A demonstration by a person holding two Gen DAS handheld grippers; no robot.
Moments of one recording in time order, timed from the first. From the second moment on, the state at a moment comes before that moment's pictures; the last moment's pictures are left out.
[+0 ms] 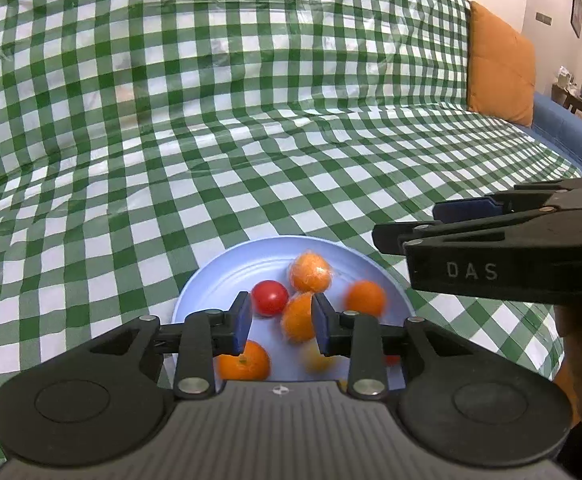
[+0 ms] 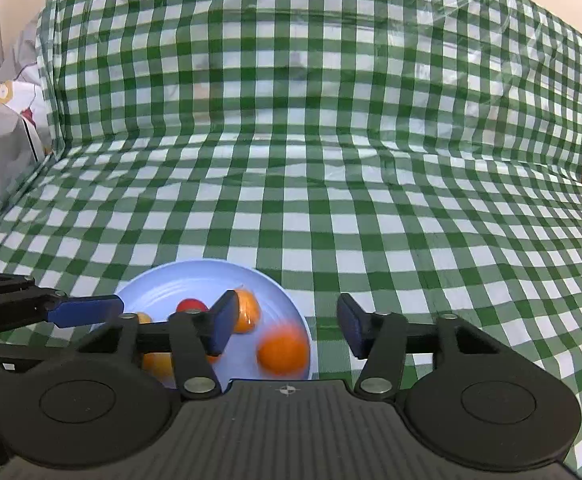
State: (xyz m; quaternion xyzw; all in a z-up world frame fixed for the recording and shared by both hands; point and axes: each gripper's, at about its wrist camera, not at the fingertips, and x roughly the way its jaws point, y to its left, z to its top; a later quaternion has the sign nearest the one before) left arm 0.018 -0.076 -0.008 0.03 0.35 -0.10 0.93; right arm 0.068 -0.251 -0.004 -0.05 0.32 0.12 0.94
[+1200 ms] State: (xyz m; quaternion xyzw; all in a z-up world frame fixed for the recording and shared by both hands) left arm -0.062 -0.032 0.007 -0.01 0.39 -0.02 0.92; right arm -0.016 -0.273 0.006 -0.05 0.33 0.04 0.94
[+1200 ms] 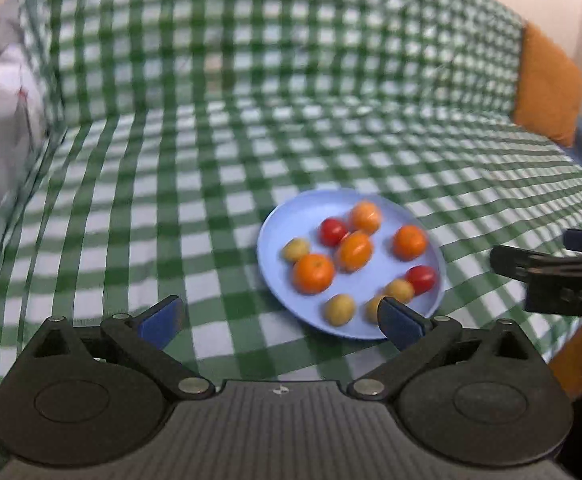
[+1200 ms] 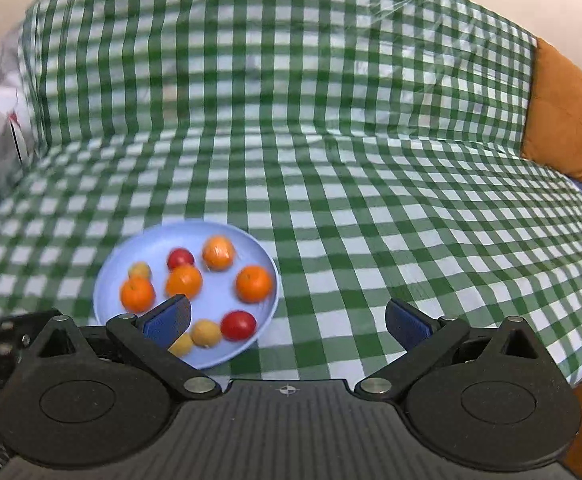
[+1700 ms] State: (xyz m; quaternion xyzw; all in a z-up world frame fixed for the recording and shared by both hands) left arm -0.049 -0.051 -0.007 0.02 0.40 -0.02 0.92; right arm -0.004 -0.261 -0.005 -0.05 0.35 0.05 0.93
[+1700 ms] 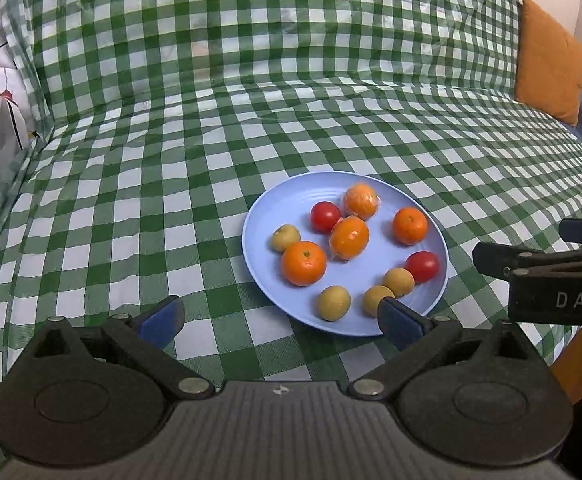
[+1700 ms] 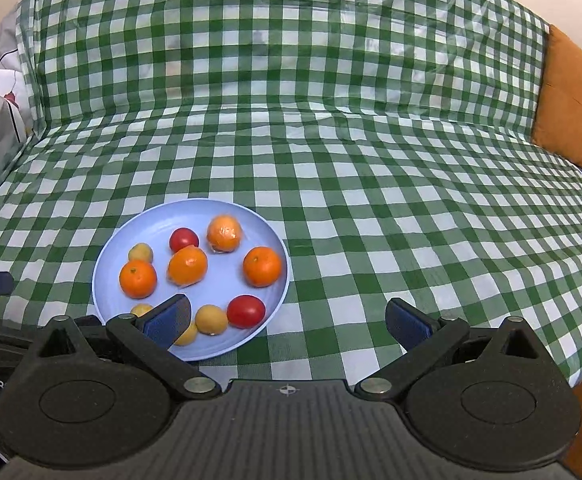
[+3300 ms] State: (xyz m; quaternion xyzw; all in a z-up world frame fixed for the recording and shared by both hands) left arm -0.045 -0.045 -0.006 -0.01 0.40 -0.01 0.92; right arm 0.001 -0.265 -0.007 -0.05 0.36 0.05 0.93
